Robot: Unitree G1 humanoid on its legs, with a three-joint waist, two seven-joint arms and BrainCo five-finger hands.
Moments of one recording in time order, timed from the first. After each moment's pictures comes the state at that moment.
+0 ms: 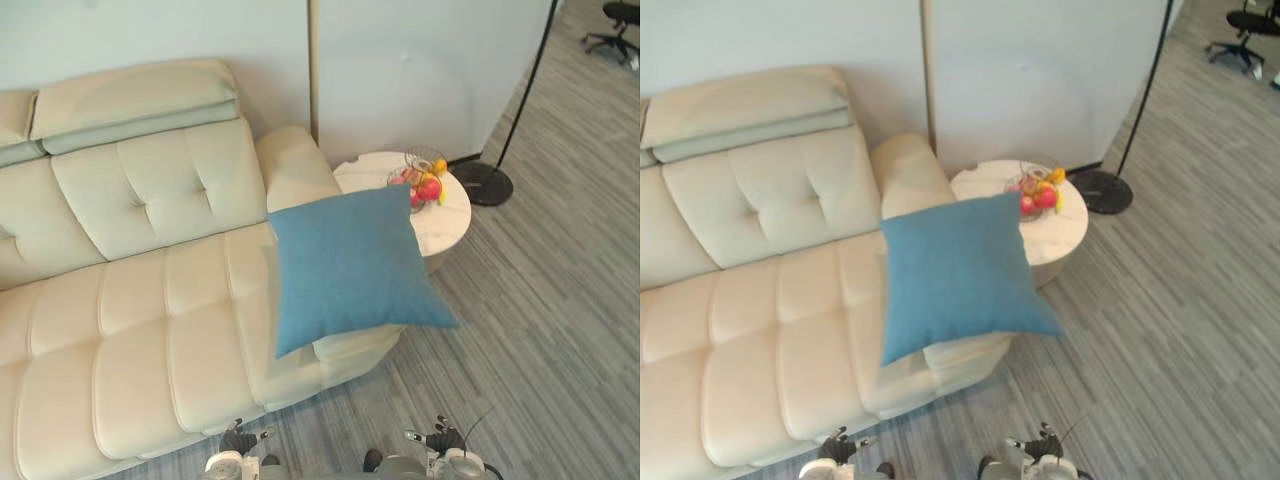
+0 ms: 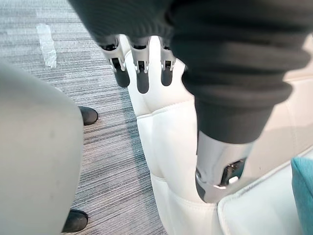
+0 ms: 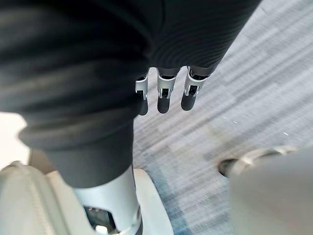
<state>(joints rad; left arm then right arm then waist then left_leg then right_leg) 0.07 0.07 0.10 1.03 0.00 -0.08 0.13 0.05 -0.05 -0.25 1.01 -0.04 -0.04 -0.11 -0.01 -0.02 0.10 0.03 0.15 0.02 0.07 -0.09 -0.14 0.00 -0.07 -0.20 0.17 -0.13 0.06</state>
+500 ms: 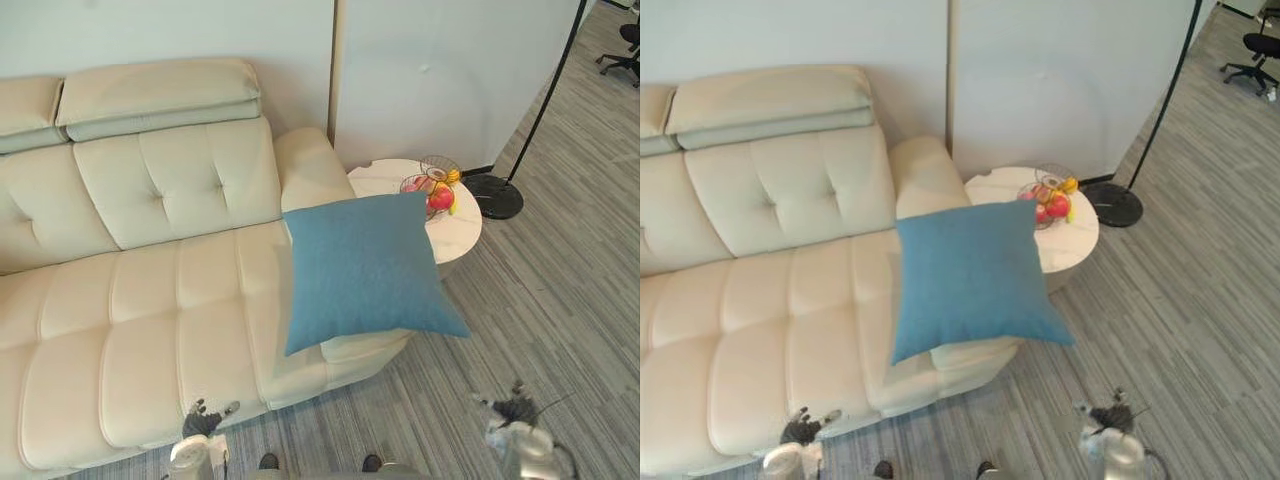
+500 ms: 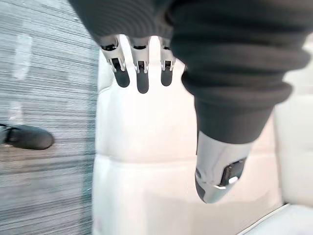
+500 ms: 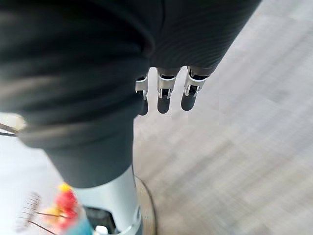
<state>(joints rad) 0.04 0.16 0.22 0.87 -0.20 -0.10 0.14 -0.03 -0.27 -0.47 0.75 -0.02 -0.06 -0.17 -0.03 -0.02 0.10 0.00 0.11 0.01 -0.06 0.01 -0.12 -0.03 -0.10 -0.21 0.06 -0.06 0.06</state>
